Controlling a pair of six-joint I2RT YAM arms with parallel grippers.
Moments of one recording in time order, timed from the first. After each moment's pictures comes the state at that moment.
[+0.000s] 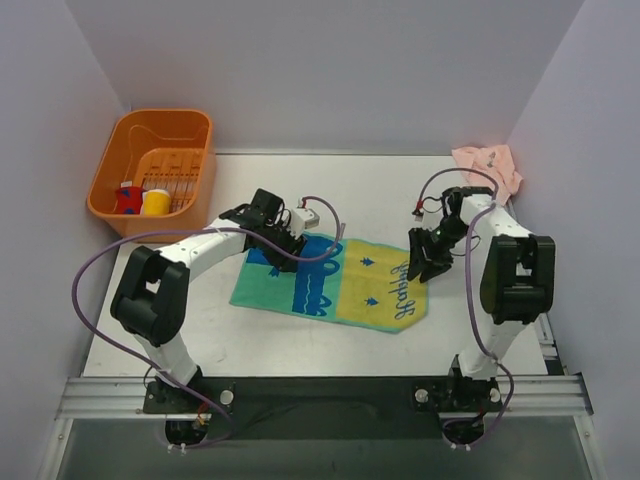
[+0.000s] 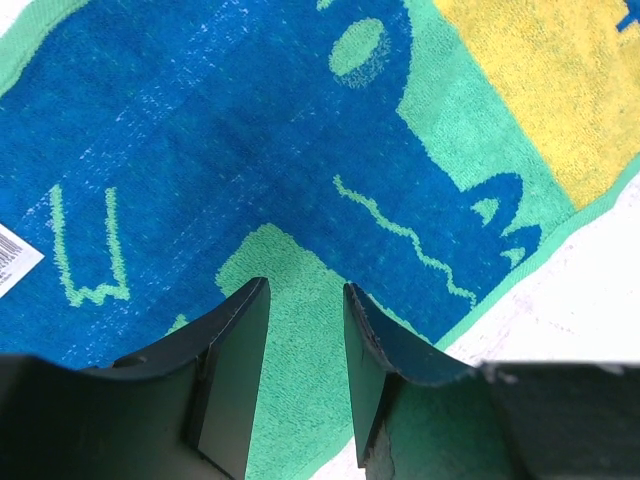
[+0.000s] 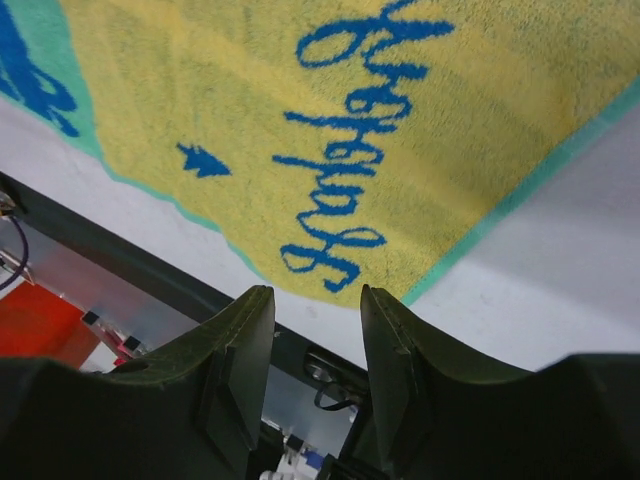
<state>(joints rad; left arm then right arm) -0.50 1.73 1.19 -0.51 0.40 0.28 0.00 1.80 1.29 -1.14 -0.47 -0.16</state>
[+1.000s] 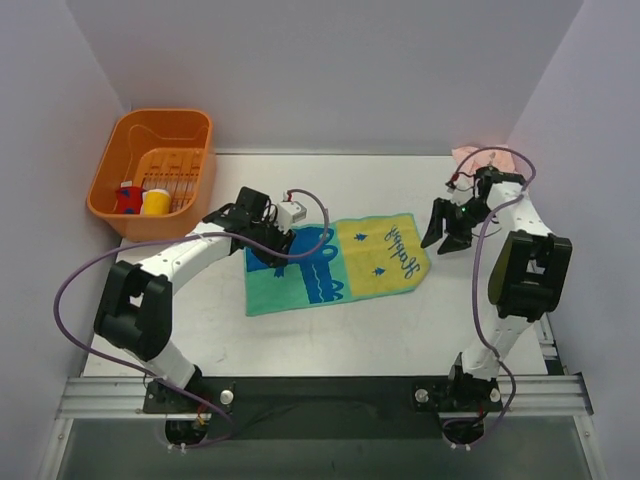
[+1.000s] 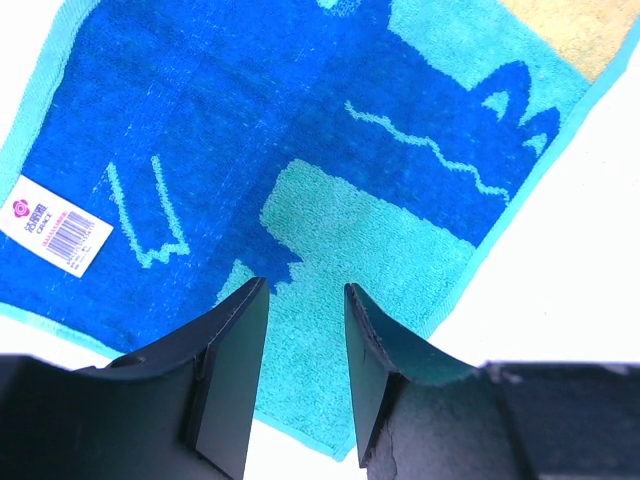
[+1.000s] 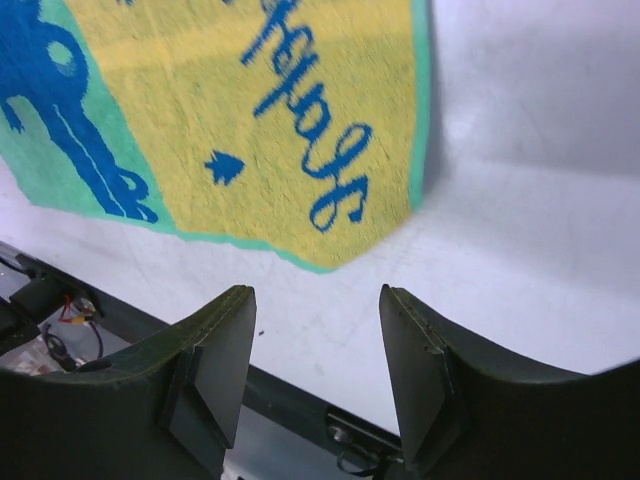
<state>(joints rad) -0.45 1.63 1.14 -0.50 0.34 0.24 -0.13 1.89 1.49 -1.07 -0.49 -0.06</state>
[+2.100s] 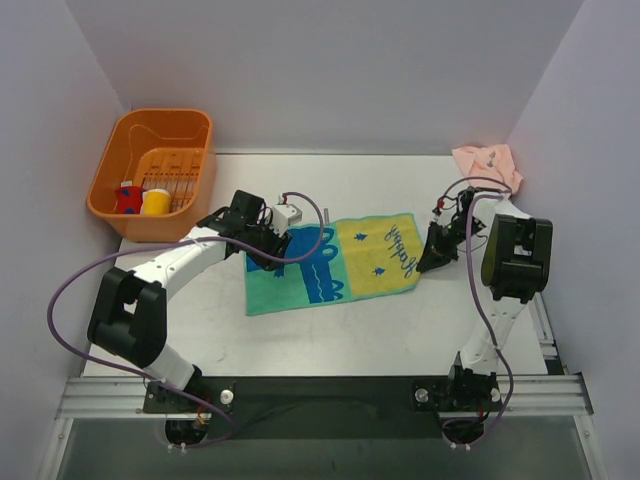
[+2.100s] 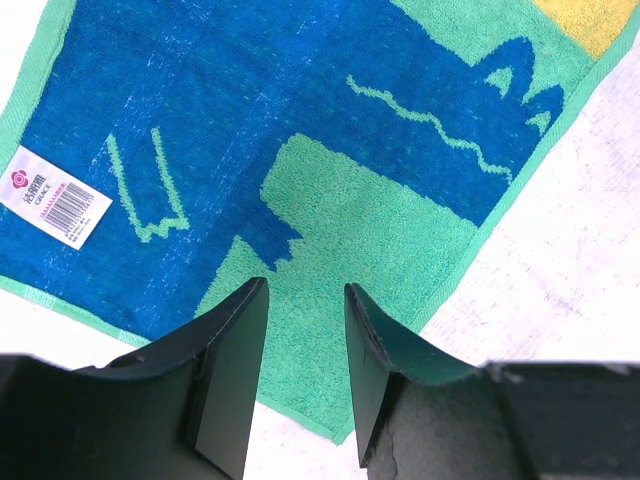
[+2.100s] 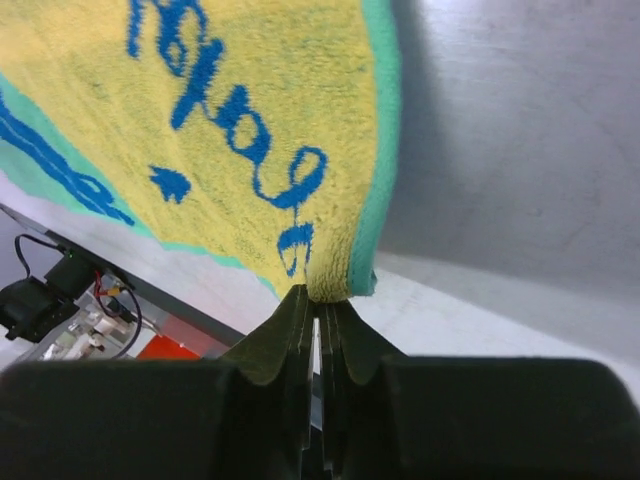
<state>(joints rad) -0.44 1.57 1.09 -0.50 0.34 0.25 -0.13 2.03 1.36 -1.03 -0.51 0.01</state>
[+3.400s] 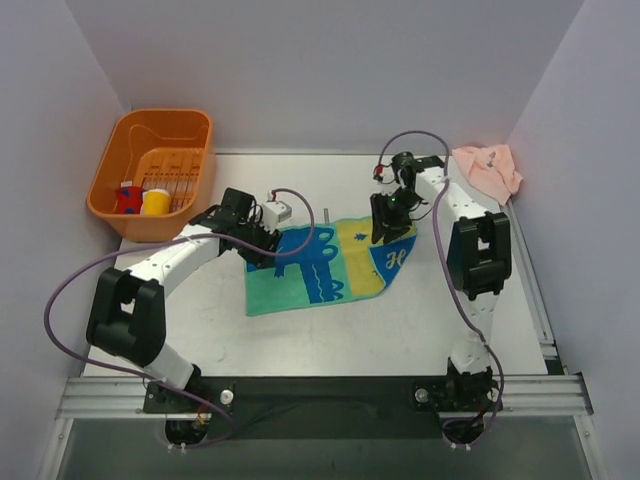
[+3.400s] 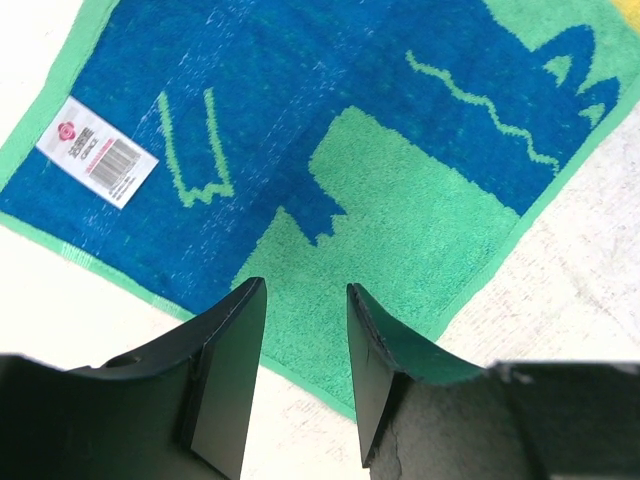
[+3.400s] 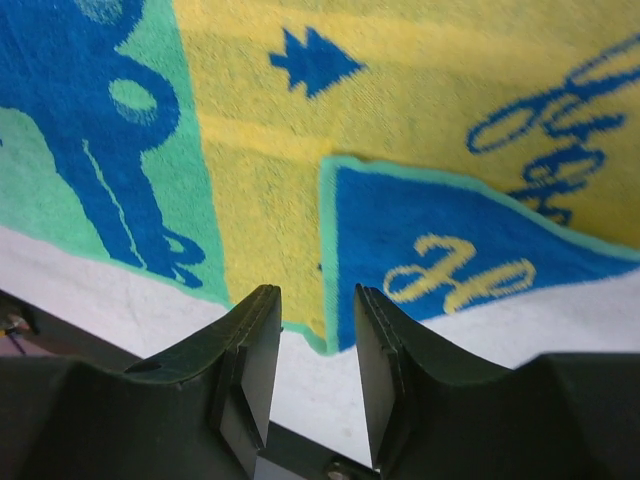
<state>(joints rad) -0.38 1.57 1.09 -0.53 0.33 0.25 0.22 2.08 1.73 -1.06 -0.34 0.06</state>
